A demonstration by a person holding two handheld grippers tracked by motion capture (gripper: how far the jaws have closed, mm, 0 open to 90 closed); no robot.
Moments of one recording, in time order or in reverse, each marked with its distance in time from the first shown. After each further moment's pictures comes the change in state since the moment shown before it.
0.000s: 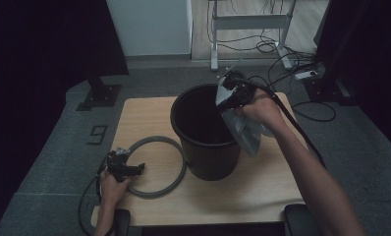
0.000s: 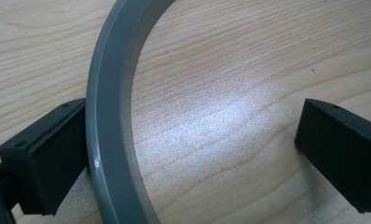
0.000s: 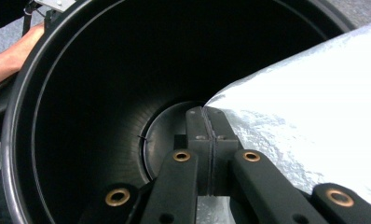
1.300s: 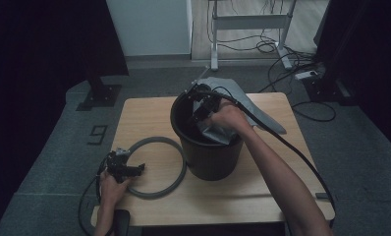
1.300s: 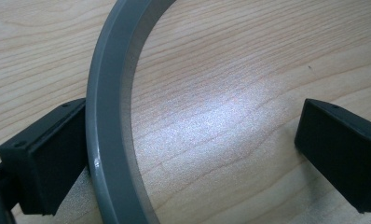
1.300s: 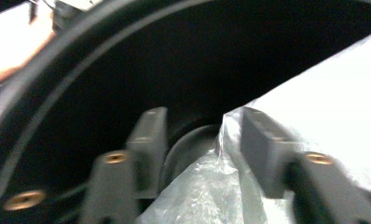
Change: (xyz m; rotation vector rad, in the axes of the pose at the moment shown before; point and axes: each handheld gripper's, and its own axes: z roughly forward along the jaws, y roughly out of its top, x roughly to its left) left arm -0.001 -0.001 -0.001 -0.001 -0.004 0.002; right arm 0.023 0.033 0.079 0.053 0.091 -0.066
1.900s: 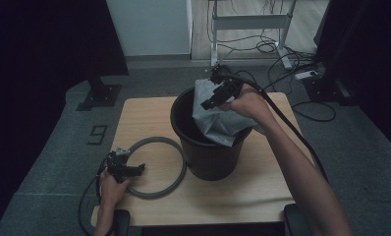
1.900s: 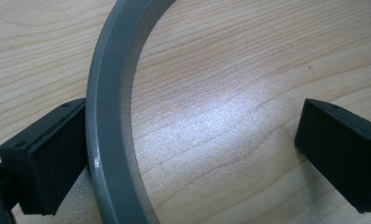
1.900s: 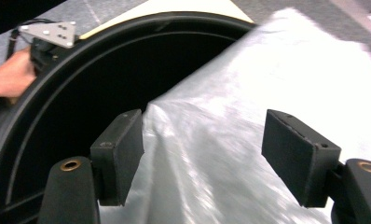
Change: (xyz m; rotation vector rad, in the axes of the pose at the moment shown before) left arm 0.000 0.000 0.000 0.000 0.001 -0.001; right arm -0.018 -0.013 -0.070 -0.114 -0.166 0.042
